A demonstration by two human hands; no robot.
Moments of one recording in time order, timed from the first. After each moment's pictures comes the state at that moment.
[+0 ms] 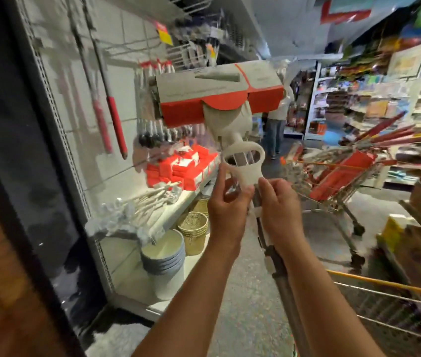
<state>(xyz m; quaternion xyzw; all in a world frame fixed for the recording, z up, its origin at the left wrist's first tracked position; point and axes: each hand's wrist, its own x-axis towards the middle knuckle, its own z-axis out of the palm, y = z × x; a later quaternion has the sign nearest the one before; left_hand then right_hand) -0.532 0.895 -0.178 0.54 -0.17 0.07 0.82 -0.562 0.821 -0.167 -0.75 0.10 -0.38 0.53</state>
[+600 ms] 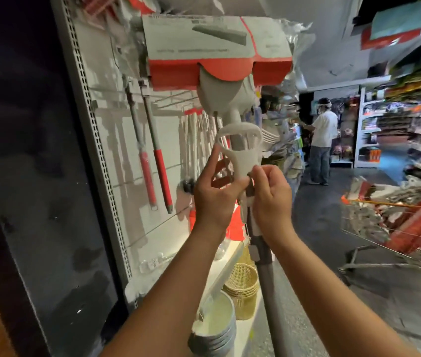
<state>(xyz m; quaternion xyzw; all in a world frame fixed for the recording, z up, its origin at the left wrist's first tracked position) -0.313 1.002 -0.067 0.58 -0.25 0.20 0.75 -0.326 0.916 -0.078 -0.63 -0.10 -0.45 0.63</state>
